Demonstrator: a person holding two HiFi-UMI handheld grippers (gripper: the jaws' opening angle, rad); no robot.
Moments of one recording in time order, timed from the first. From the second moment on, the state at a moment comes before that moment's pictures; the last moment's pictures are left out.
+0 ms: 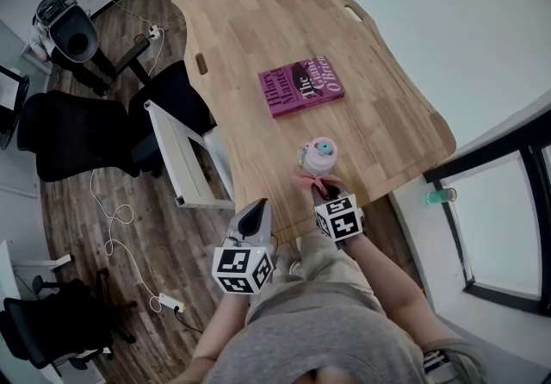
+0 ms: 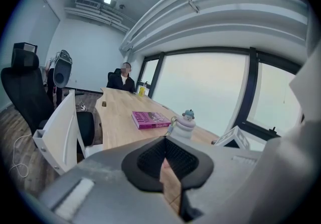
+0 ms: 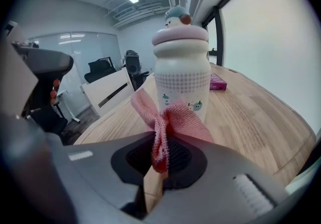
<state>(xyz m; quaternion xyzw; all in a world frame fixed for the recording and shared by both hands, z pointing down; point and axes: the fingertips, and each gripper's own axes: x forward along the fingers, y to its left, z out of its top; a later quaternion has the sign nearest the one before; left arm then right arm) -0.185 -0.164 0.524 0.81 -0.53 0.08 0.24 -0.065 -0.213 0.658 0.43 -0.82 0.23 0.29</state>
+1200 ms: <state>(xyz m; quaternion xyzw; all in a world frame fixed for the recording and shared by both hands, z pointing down) -0.188 -0.131 0.506 0.82 -0.52 0.07 0.23 -0.046 -0.165 0.611 0.46 -0.82 0.17 0.29</state>
